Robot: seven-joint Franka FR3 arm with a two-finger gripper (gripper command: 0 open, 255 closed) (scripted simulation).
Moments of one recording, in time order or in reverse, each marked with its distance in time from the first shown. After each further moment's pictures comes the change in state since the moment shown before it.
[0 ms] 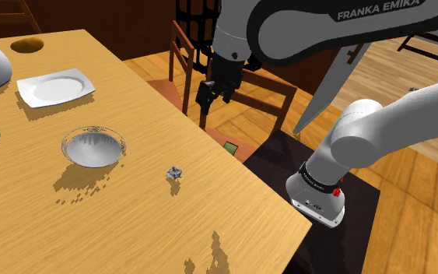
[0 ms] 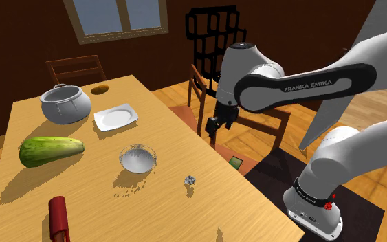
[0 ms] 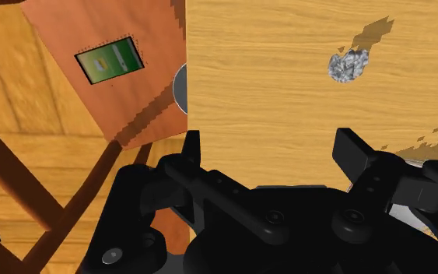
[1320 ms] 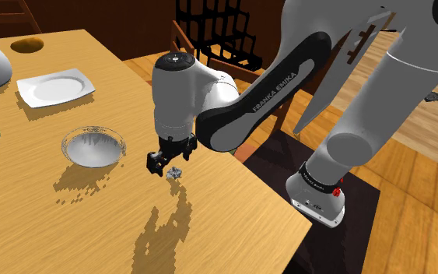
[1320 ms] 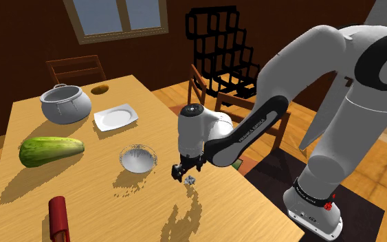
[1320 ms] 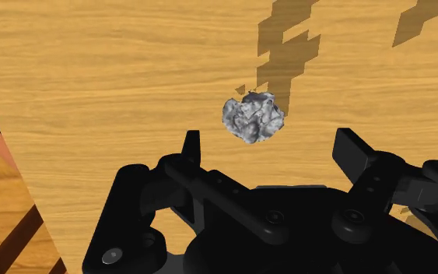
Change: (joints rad) arm -0.104 0.670 0.383 0.136 -0.359 0.425 0.614
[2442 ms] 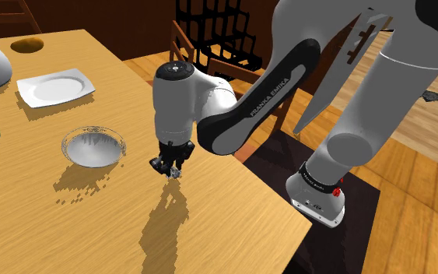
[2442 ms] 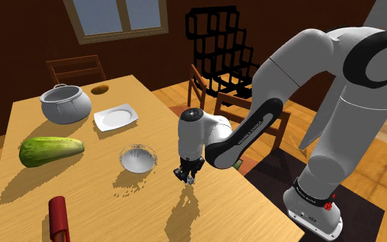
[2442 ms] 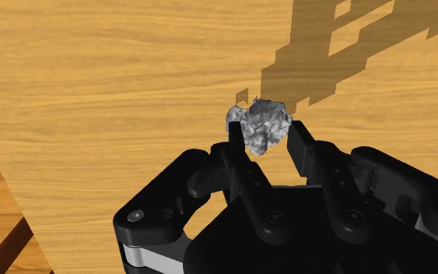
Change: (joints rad) arm 0.008 0.059 -0.019 -0.004 -0.083 0.043 0.059
